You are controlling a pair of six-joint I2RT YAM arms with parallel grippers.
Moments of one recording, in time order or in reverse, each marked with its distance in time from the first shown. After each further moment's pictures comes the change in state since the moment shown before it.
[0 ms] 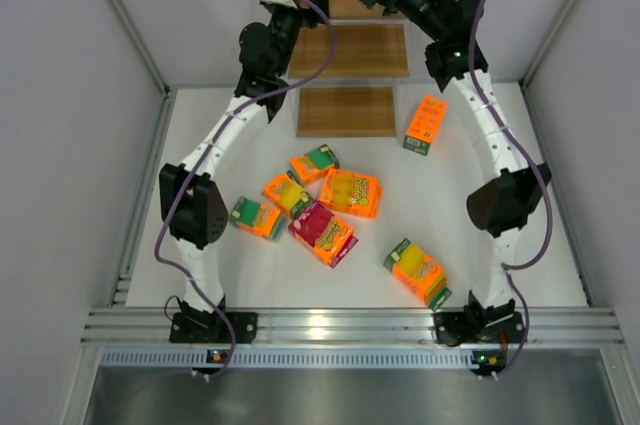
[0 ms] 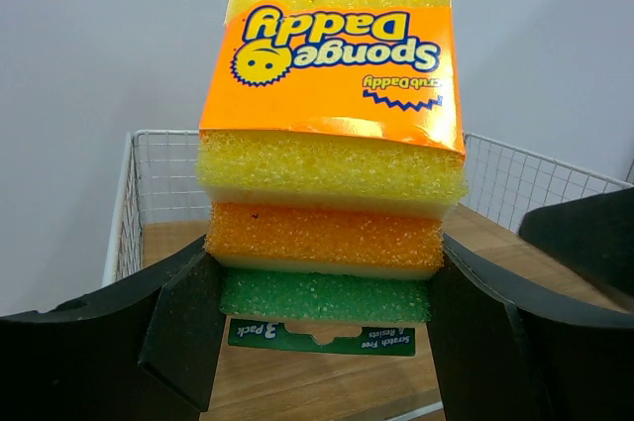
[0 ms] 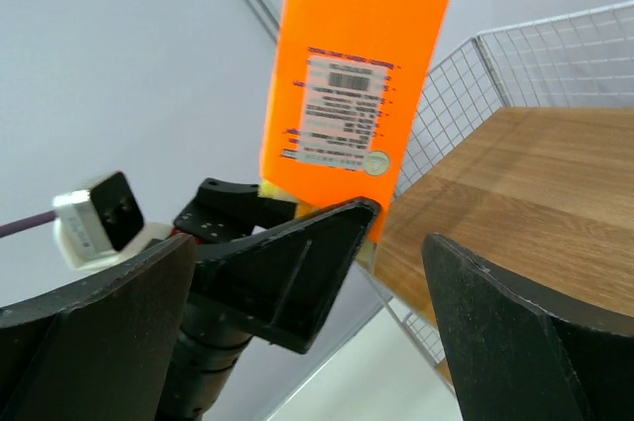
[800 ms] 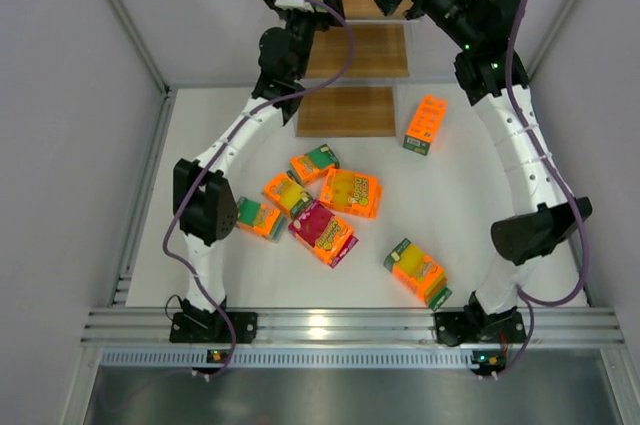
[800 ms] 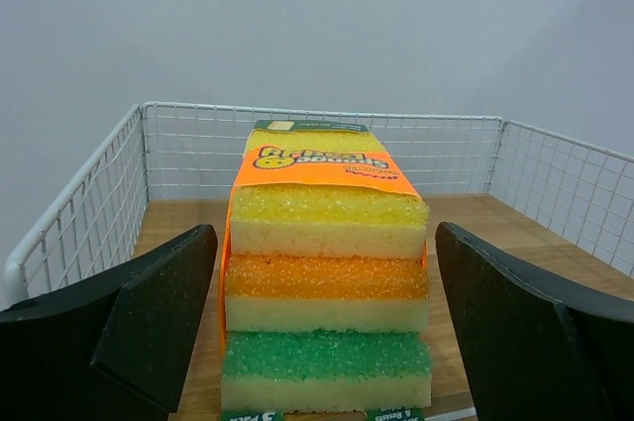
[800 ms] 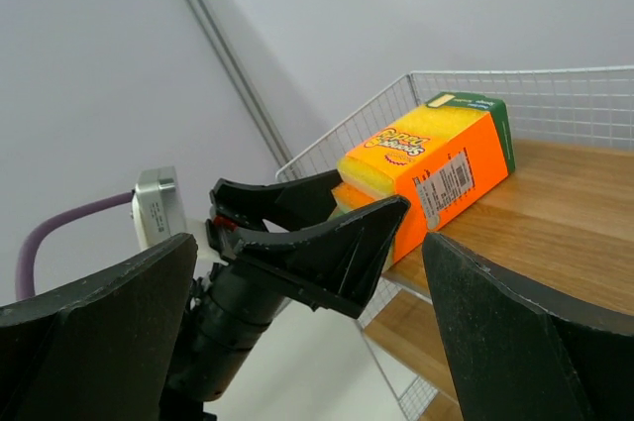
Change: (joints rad) left arm -0.065 0.066 0.039 0.019 -0.166 0.085; right arm -0.003 -0.293 -0.151 -0.211 0.125 -0.306
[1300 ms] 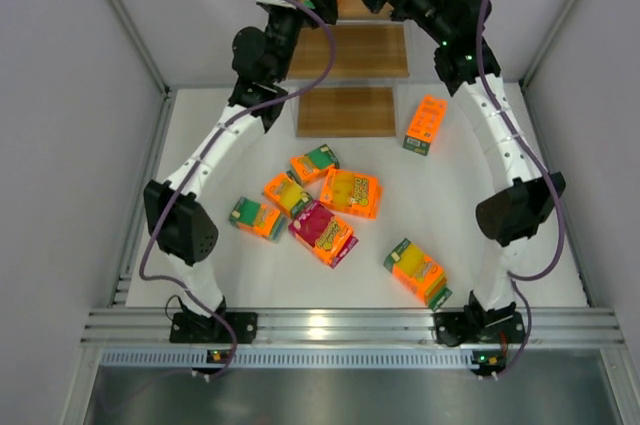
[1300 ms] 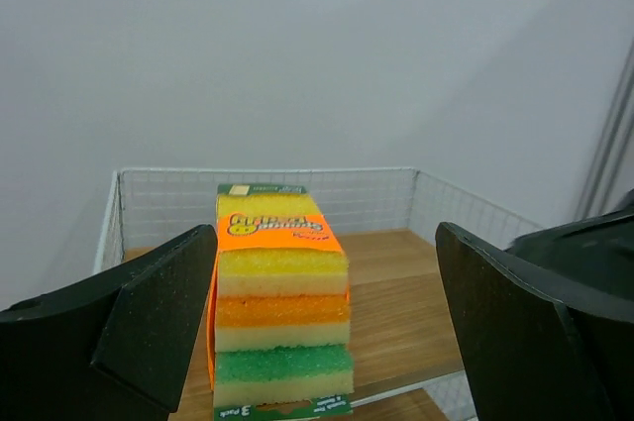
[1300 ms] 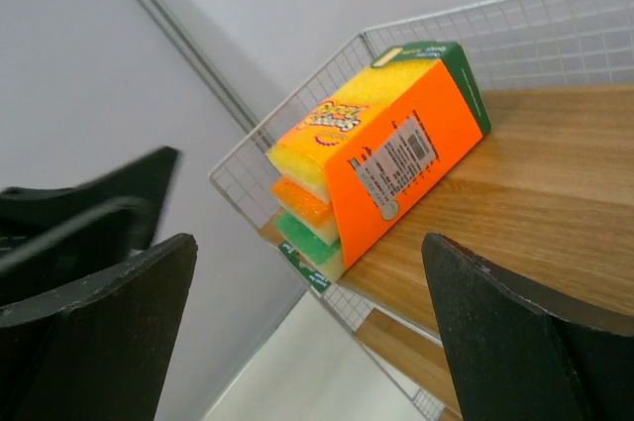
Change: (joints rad) left arm -0.006 -0.158 -0.084 -0.028 0.095 -0.070; right arm -0.005 0.153 0.069 0.006 0.031 0.072
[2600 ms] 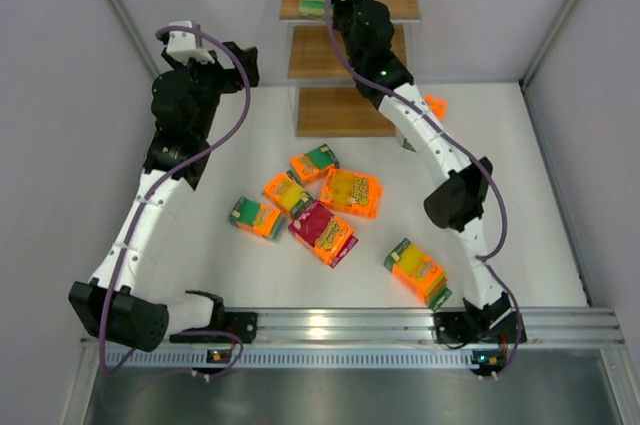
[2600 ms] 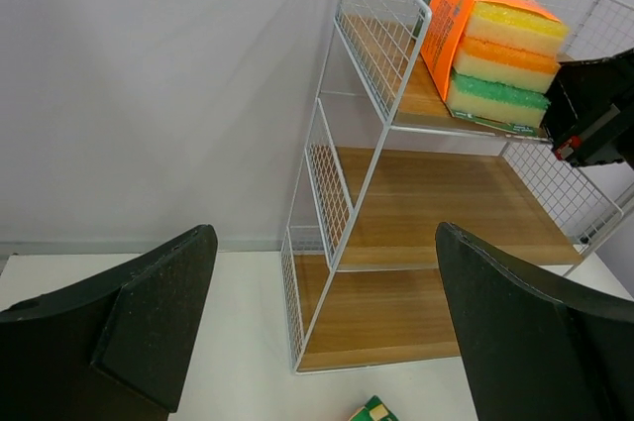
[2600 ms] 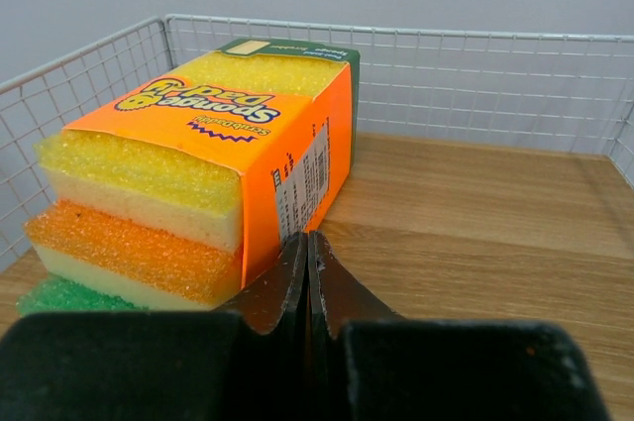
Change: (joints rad) left arm 0.243 -0.633 -0.553 -0.496 0.026 -0.139; right arm 0.283 0.354 0.303 0.067 0.772 -0.711
